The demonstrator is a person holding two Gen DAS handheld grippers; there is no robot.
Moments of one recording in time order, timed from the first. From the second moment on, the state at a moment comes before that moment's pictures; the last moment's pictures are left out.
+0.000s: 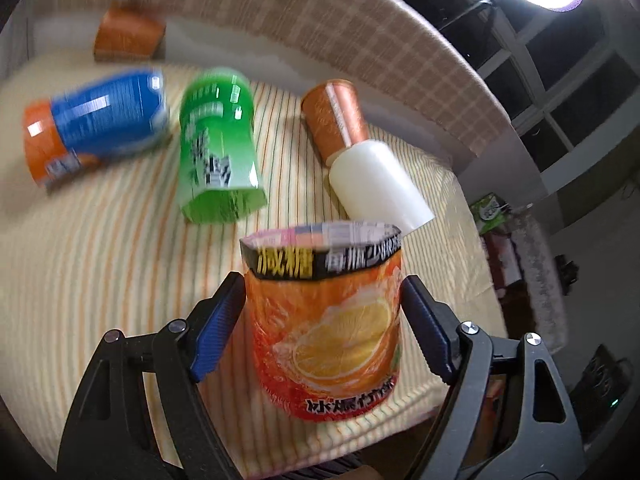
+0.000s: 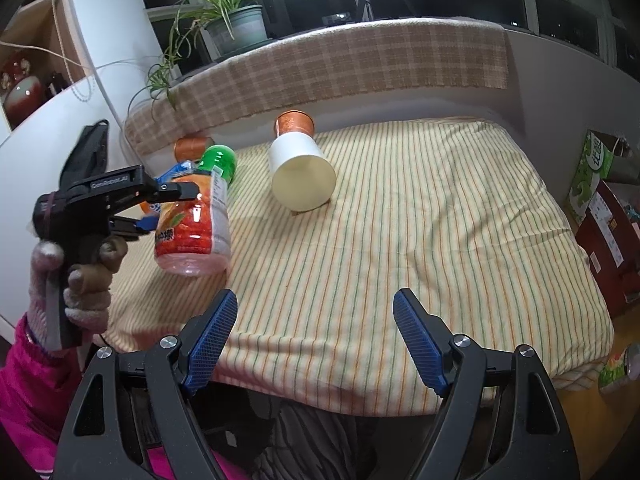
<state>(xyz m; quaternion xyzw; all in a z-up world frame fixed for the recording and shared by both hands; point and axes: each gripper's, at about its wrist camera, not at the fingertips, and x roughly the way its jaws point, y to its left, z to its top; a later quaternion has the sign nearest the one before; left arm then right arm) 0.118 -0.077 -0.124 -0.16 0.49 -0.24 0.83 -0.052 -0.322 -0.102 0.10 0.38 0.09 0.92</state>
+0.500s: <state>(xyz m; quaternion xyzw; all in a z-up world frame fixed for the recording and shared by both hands) 0.089 -0.104 -0.102 0.00 0.38 -0.18 0.91 -0.051 -0.318 -0.105 0.09 0.38 0.08 0.92</state>
